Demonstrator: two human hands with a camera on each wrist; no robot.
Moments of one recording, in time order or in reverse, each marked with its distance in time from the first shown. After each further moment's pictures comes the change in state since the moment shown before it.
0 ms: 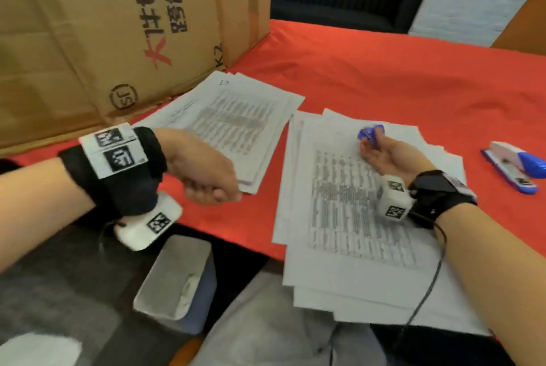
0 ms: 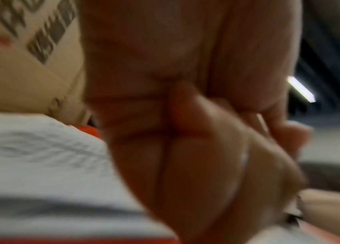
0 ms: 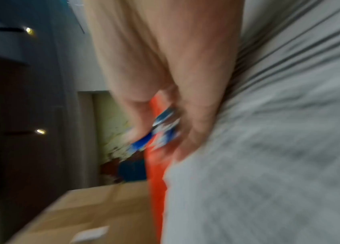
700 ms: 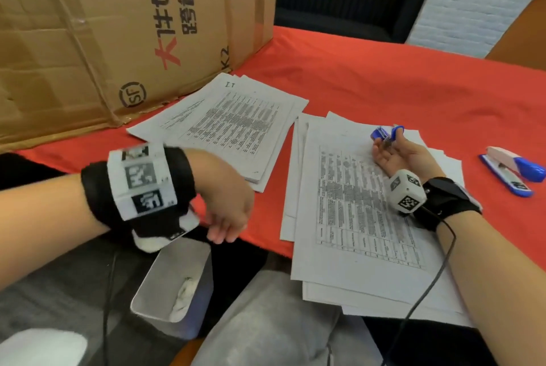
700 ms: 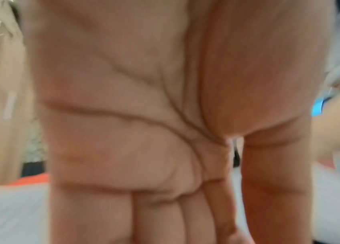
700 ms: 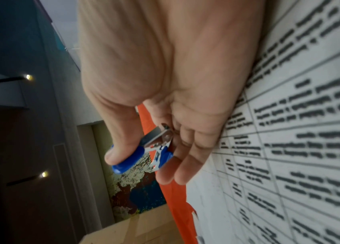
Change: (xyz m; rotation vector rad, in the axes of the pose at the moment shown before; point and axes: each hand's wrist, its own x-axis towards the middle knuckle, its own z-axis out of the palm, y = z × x) left_hand 0.007 0.012 0.042 0.500 -0.010 -0.146; right_hand -0.009 0.004 -0.016 0.049 0.077 -0.137
